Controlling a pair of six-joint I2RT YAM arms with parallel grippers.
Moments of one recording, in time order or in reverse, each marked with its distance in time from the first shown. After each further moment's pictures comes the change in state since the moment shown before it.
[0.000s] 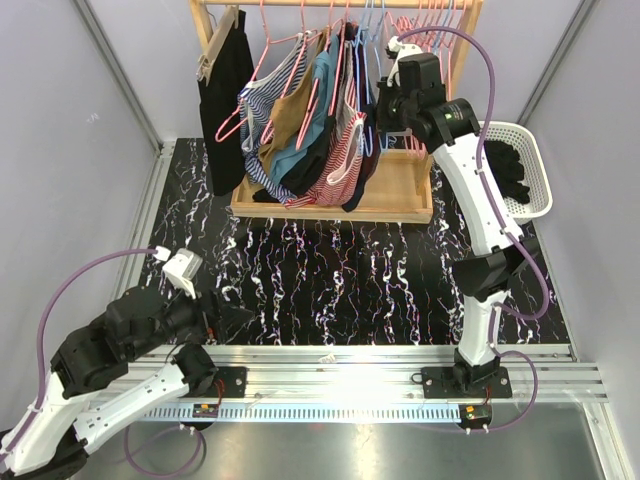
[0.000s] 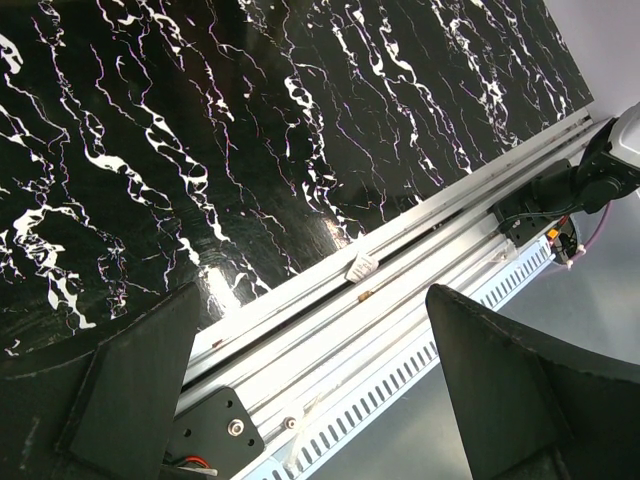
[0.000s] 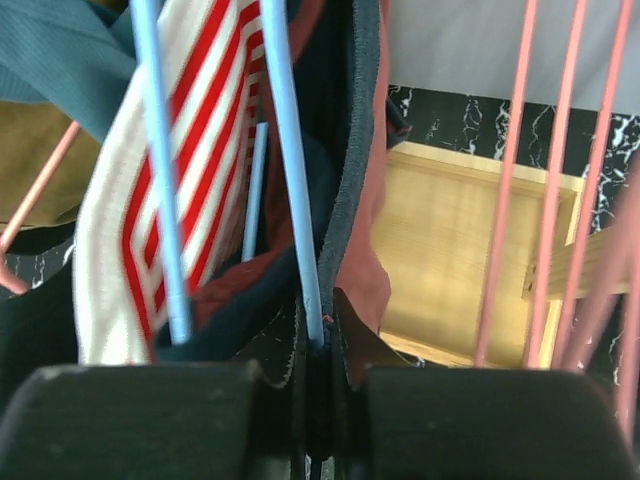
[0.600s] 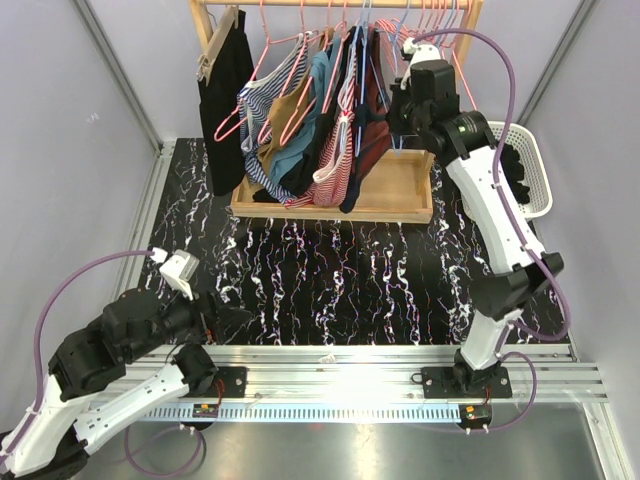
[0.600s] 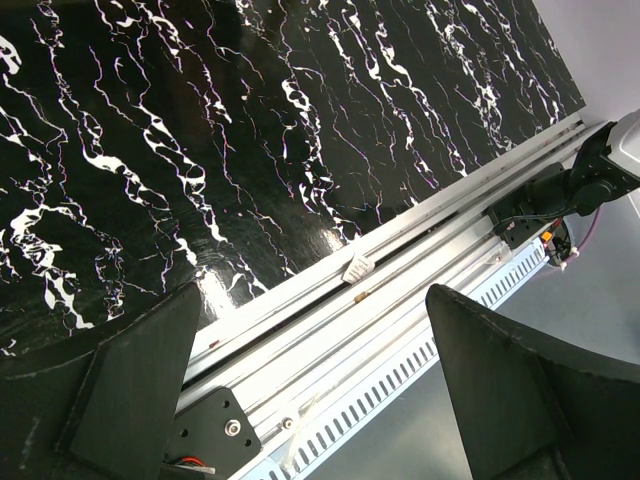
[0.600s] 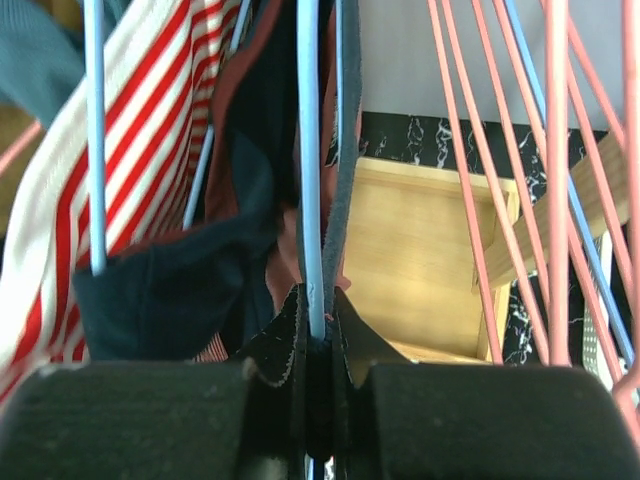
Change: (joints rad) left arm 0.000 -0.018 0.000 -0.004 0.000 -0.008; right arm 0.007 -0.133 -0.148 0.085 0.124 -0.028
